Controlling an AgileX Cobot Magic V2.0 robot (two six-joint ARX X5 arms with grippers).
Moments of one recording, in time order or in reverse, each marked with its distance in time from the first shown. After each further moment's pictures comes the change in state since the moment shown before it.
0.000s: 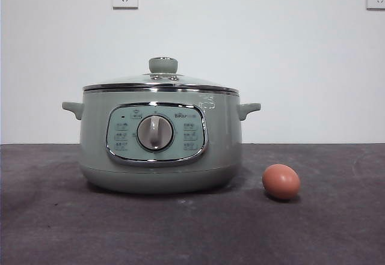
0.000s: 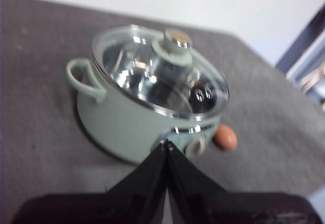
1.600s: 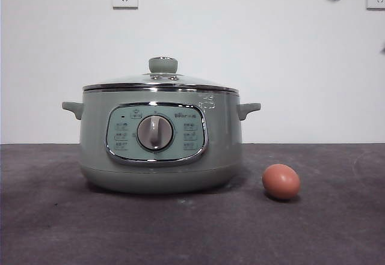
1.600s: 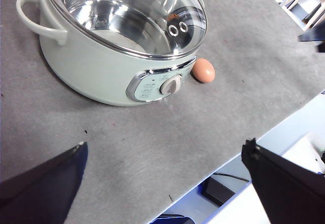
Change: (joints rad) left arm 0.000 0.211 0.224 -0.373 0.090 0.251; right arm 0.187 0.480 0.187 -0.122 -0.039 -0.121
